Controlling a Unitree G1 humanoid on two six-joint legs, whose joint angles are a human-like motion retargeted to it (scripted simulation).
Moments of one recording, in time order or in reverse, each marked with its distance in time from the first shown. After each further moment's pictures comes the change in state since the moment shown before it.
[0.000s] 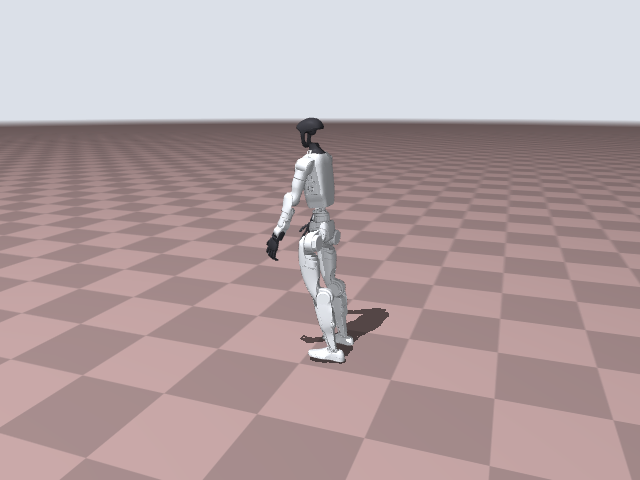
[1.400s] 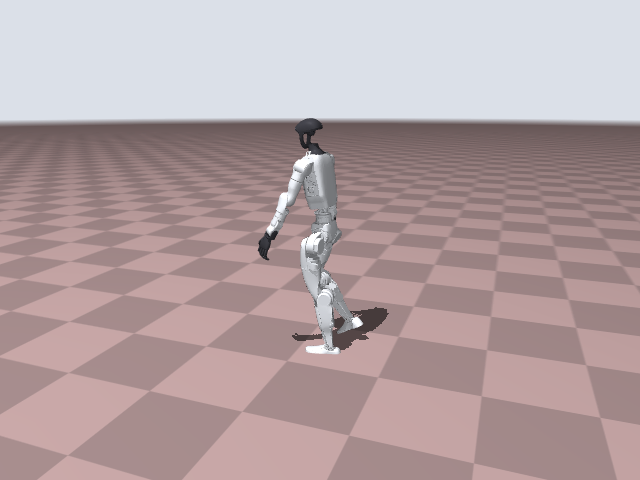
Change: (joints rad) left arm -0.120 0.051 0.015 -0.009 -0.017 0.089 0.041; right arm 0.122 -0.005 -0.063 0.047 0.095 0.048 0.018; waist -0.037 0.076 0.058; left_leg -0.040 0.015 0.066 -0.041 0.045 -0.007; right_leg -0.379 -0.048 -0.042 0.968 0.033 -0.170
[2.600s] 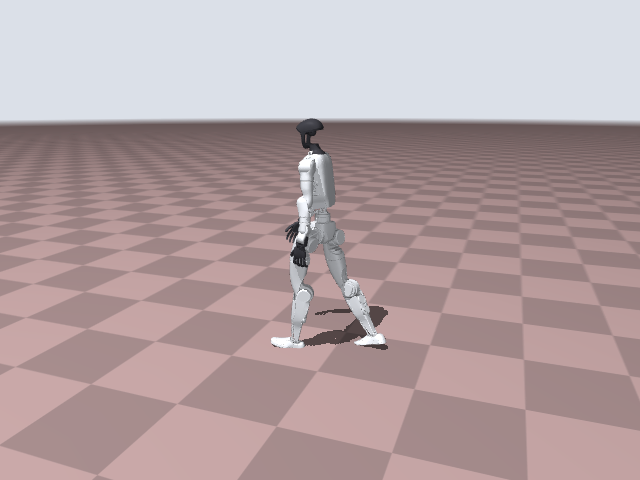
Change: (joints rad) left arm 0.400 -0.116 0.084 0.008 -0.093 -0.096 -0.088; right arm -0.276 0.051 0.264 -0.054 -0.197 -0.068 -0.051; waist 0.282 -0.057 0.025; left_leg -0.234 0.023 0.197 -0.038 0.186 0.031; right_leg 0.640 0.048 0.180 -0.816 -0.069 0.139
